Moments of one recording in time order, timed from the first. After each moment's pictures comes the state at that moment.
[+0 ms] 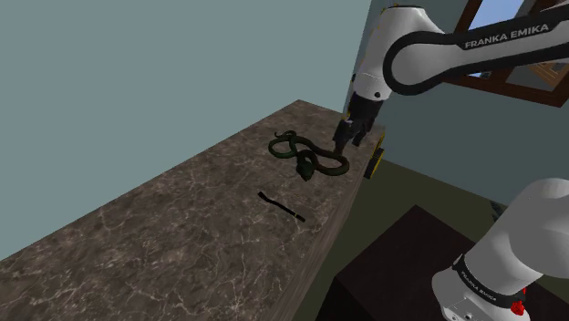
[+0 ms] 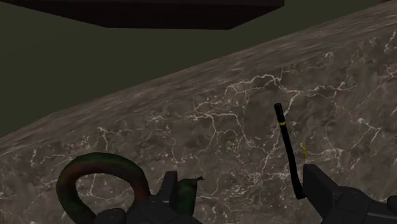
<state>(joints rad) 0.07 -0.44 0.16 -2.46 0.14 2.08 0.08</state>
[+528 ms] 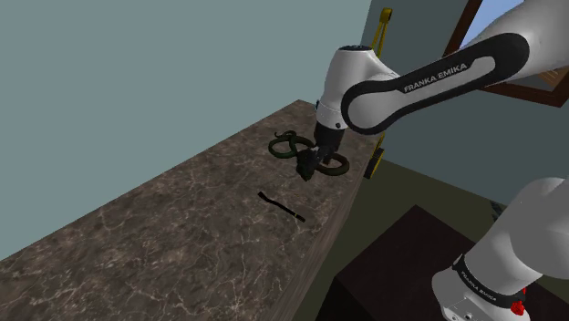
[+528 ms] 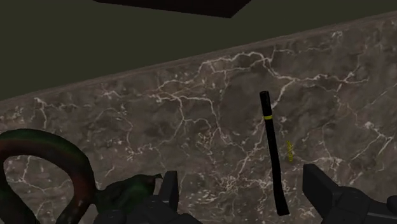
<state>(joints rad) 0.10 -0.17 0.27 -2.41 0.08 2.30 0.14</state>
